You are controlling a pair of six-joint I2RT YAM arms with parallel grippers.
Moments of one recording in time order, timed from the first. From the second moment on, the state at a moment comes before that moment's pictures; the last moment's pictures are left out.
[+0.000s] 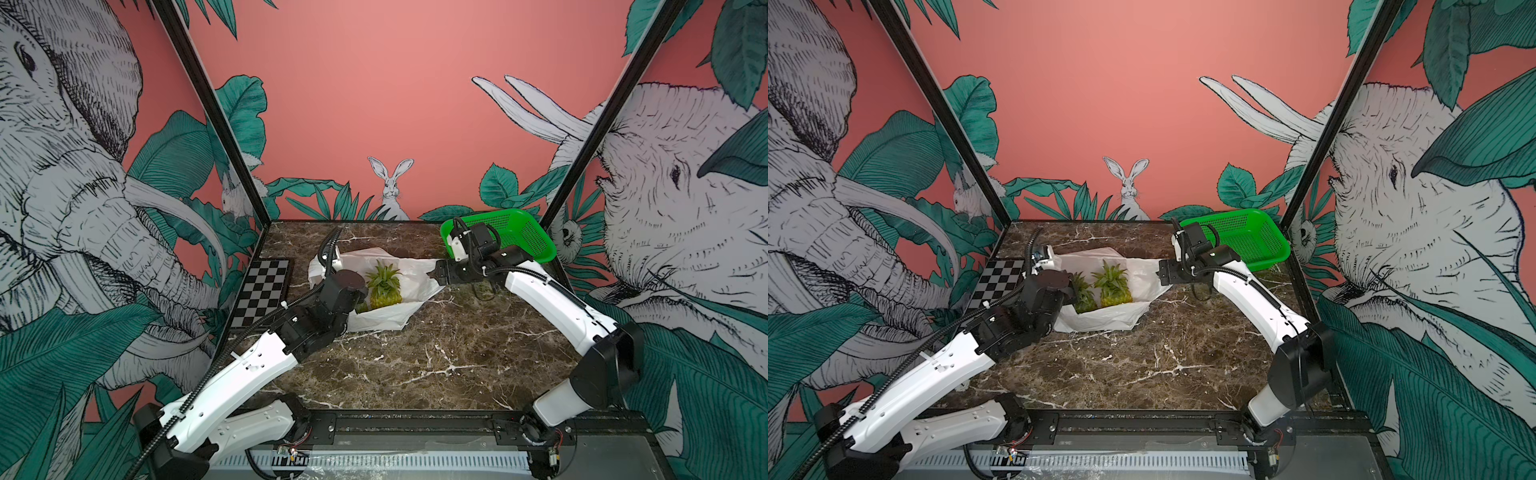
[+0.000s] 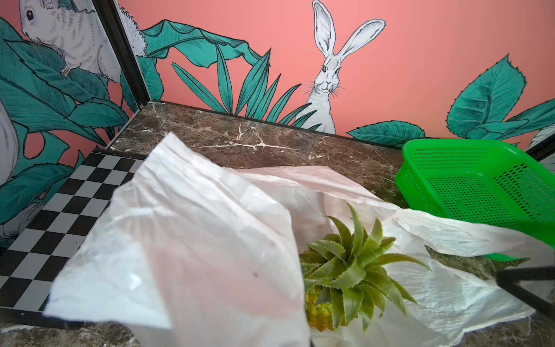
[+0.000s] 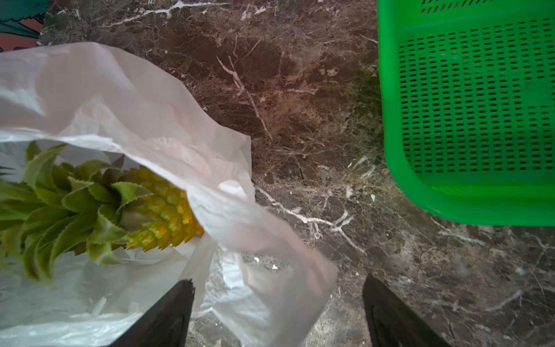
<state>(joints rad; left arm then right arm) -0.83 1.00 1.01 -0.57 -0.72 -0.58 0.51 1.59 1.44 -0.79 -0.09 0.30</state>
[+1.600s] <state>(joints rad) -0.83 1.06 1.11 -0.39 -0.51 -0.47 0.41 1.28 1.72 -1.03 -0.08 0.34</state>
